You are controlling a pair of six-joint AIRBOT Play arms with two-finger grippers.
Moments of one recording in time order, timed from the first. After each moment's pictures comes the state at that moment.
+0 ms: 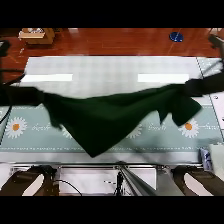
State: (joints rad) left arm -0.10 -0.80 1.07 1.31 -1.28 -1.55; right arm -0.02 -1.04 1.25 -1.18 1.42 1.45
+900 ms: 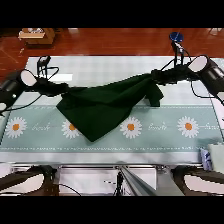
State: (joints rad) left arm -0.04 -1.32 1.06 1.34 -0.93 -1.53; right arm 0.08 -1.42 1.23 -1.08 0.91 1.46
